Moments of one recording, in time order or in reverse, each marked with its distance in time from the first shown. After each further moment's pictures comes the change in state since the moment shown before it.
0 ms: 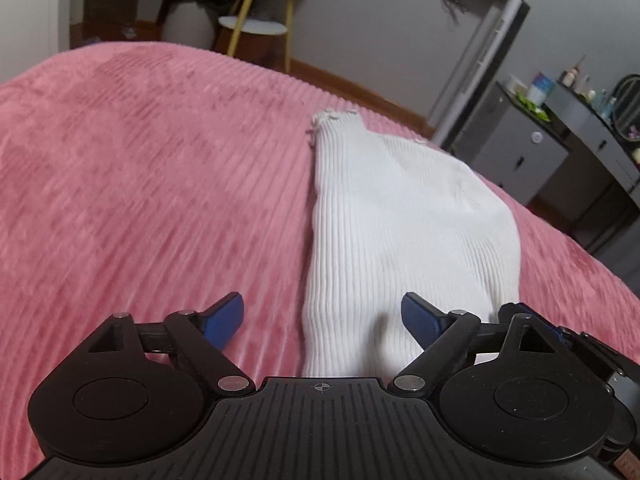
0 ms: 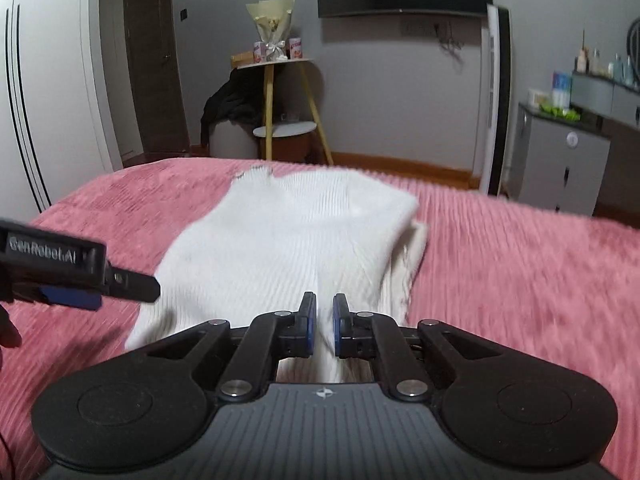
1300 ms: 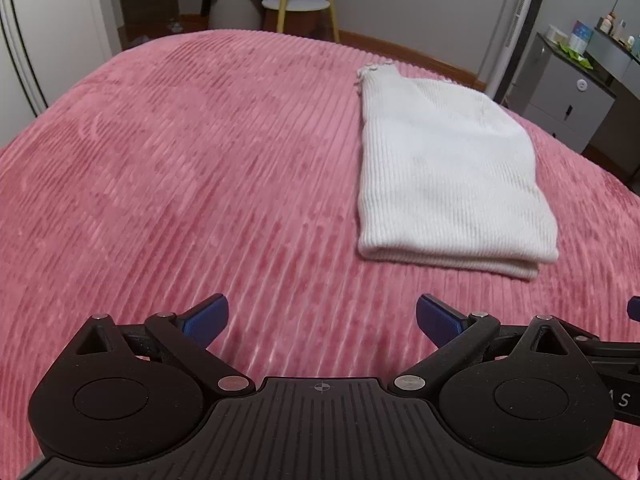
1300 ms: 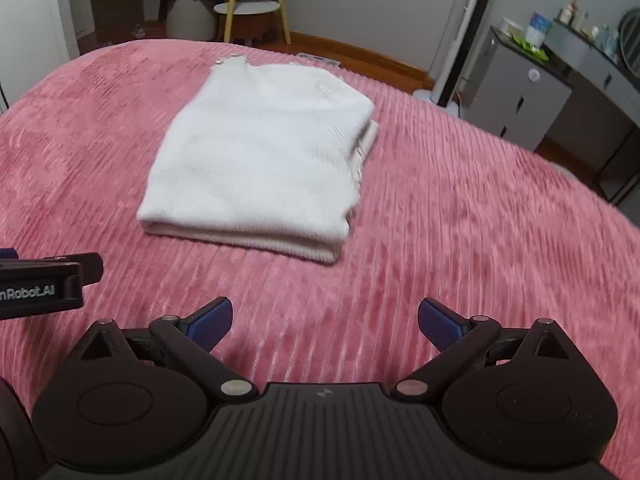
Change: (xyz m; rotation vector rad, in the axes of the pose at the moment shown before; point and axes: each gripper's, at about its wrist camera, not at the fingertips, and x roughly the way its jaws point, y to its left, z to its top) left arm -0.081 -0.020 -0.052 0.063 0.106 0.227; right arm -0.072 0.041 0.022 -0.076 0.412 -0.193
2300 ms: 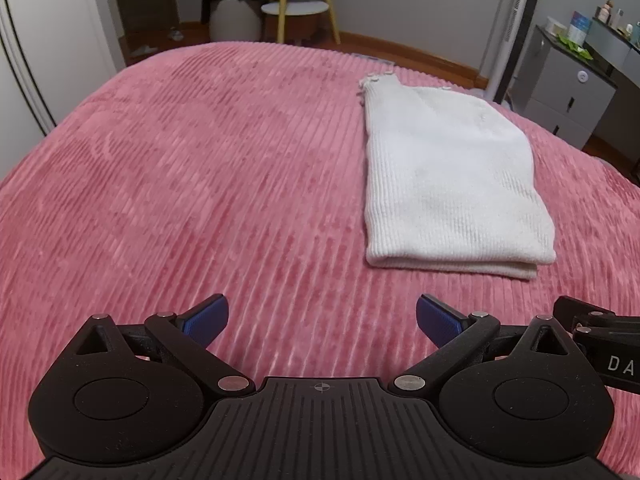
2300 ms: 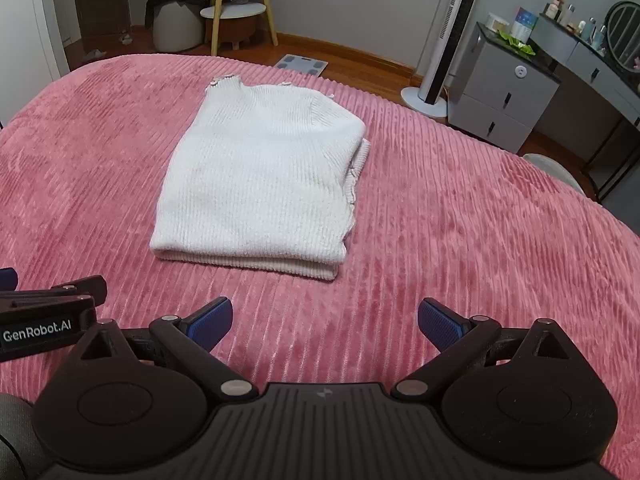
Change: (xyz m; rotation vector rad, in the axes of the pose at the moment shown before) left arm -0.019 -0.002 0.009 0.041 -0.001 0.032; right arm -0.021 0.004 0.022 0.051 0.021 -0.021
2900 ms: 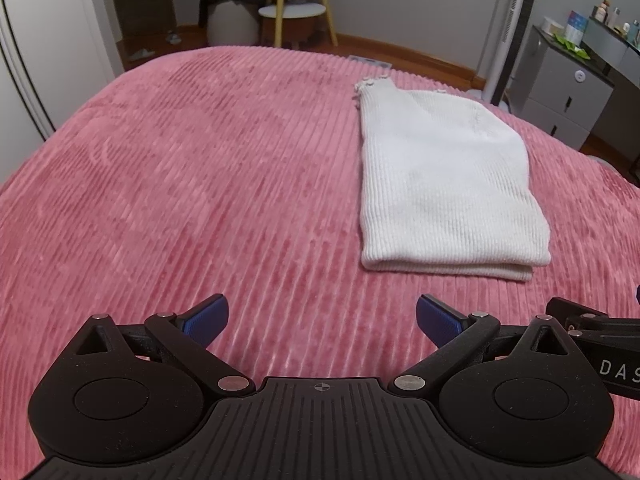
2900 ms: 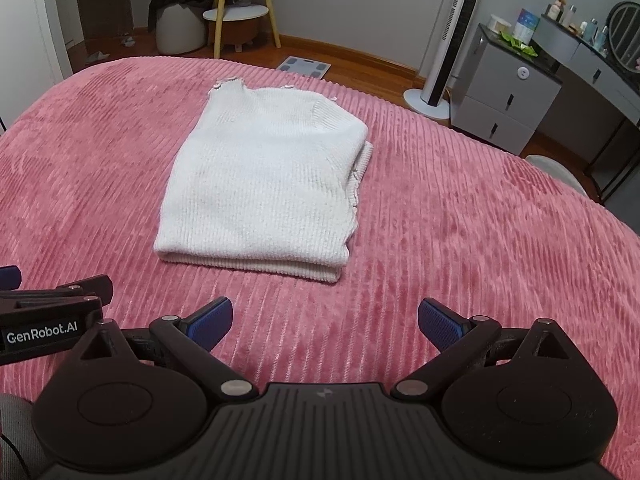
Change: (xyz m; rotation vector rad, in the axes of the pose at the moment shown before) left arm -0.003 -0.003 0.003 0.007 -0.006 -0.003; right arm -0.002 -0.001 0.000 -0.002 -0.007 0.012
